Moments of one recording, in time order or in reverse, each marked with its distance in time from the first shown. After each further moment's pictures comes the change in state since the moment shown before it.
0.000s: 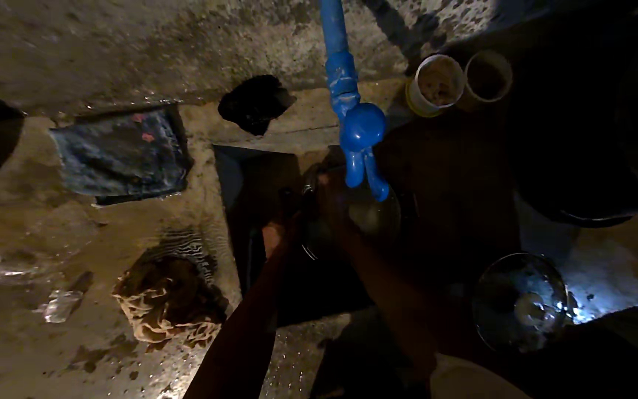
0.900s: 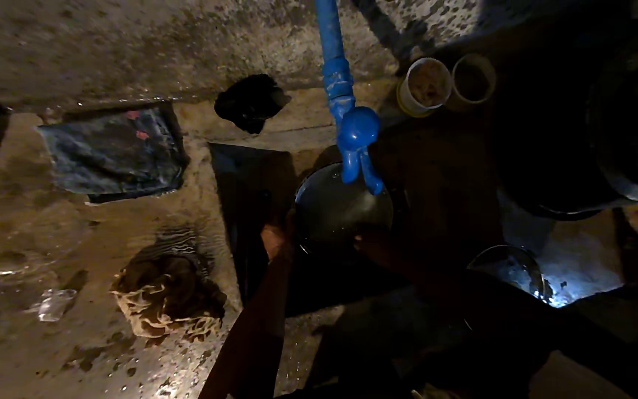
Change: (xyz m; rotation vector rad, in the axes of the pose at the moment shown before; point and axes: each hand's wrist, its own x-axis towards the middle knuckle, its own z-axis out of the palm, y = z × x) left_hand -0.011 -0.003 0.012 -0.090 0.097 -0.015; right_hand -0.082 0.071 -0.111 -0.552 -0.849 -0.139
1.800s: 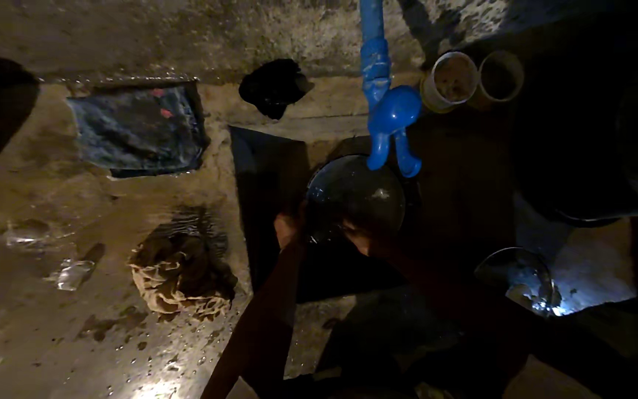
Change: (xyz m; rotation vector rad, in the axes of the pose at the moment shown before) left_hand 0.000 -0.008 0.002 -0.090 -0.055 -0.065; right_hand 0.052 -0.006 0.031 0.042 0.121 -0.138
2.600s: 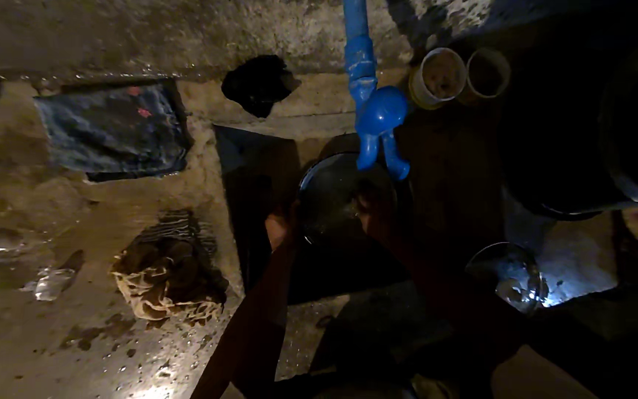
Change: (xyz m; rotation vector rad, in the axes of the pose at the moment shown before) left_hand 0.000 -0.002 0.003 0.010 0.038 0.067; right_hand -0.004 0.020 -0.019 -0.216 0.303 0.181
